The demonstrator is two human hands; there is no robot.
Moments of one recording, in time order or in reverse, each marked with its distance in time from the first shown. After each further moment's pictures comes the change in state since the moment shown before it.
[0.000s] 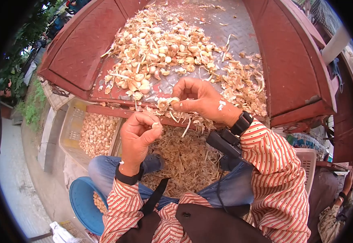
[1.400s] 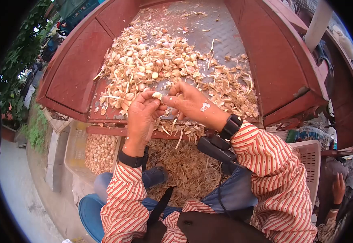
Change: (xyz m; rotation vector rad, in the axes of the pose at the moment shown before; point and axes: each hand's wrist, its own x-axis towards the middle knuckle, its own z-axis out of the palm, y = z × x) left_hand 0.085 -0.026 0.013 -0.036 0.106 -0.192; right_hand 0.002 -0.003 -0.011 -0.256 0.299 0.094
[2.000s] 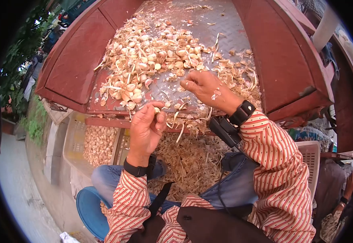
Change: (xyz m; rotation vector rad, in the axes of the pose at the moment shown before) left_hand -0.046 -0.011 -0.006 -0.354 -0.132 -0.090; right_hand 0.006 0.008 -0.032 -0.536 0.044 -0.152
